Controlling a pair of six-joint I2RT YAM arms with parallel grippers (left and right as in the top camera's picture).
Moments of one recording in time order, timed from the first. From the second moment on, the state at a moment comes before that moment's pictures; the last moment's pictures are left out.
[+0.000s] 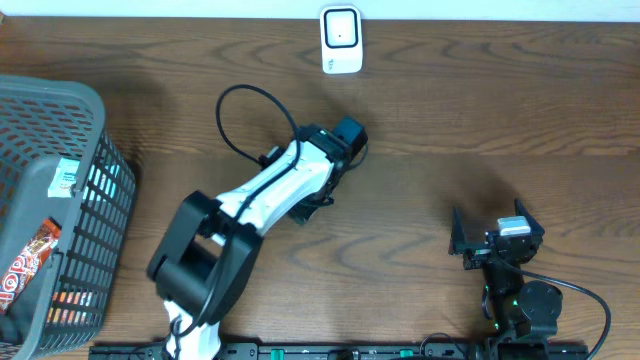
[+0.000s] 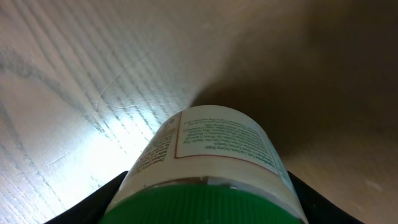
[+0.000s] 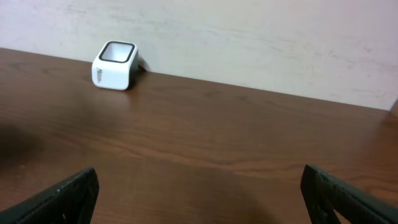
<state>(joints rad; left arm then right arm) -0.65 1.97 1.41 -1.10 -0.18 -1.58 -0.01 0.03 0.01 -0.06 -0.10 -0.11</state>
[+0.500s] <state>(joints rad) -0.65 2.02 1.42 -1.03 -0.11 -1.67 -0.01 0.03 0.01 -0.06 -0.10 -0.11</state>
